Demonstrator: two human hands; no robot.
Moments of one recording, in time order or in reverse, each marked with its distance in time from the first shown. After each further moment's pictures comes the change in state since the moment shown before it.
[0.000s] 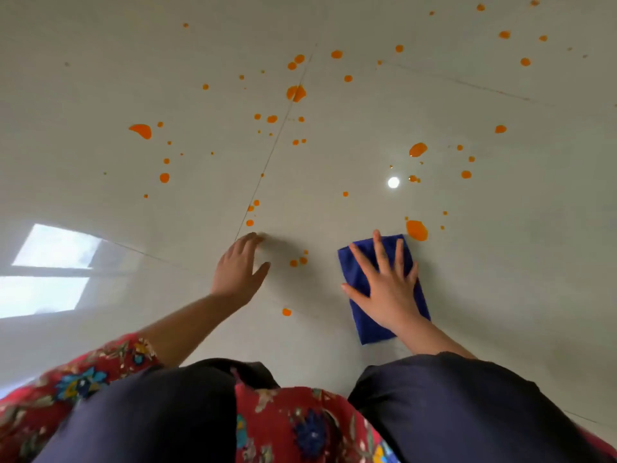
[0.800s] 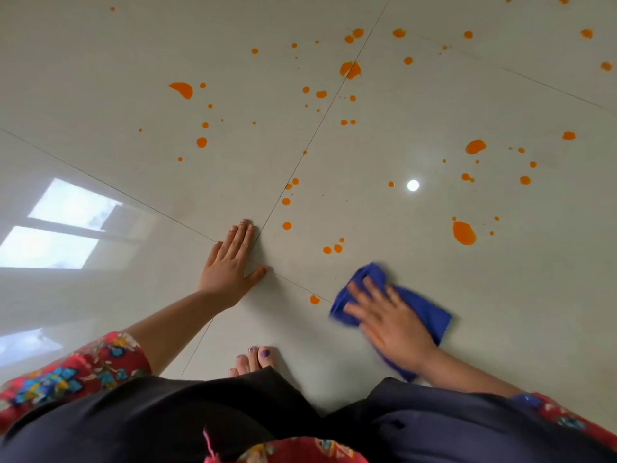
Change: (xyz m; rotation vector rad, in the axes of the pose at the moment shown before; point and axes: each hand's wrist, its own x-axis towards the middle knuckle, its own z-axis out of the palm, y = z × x) left_hand -0.040 -0.084 0.018 0.158 -0.113 -0.068; right_hand -0.022 -0.006 0.076 -0.177 0.252 -0.721
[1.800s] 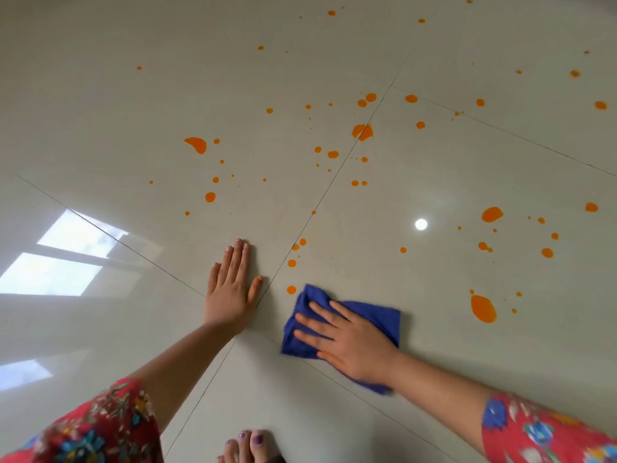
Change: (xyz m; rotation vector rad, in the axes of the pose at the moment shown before) left_hand 0.066 -0.004 -0.010 -0.132 0.233 -0.143; right_hand 0.131 0.018 -0.007 -0.070 -0.062 -0.320
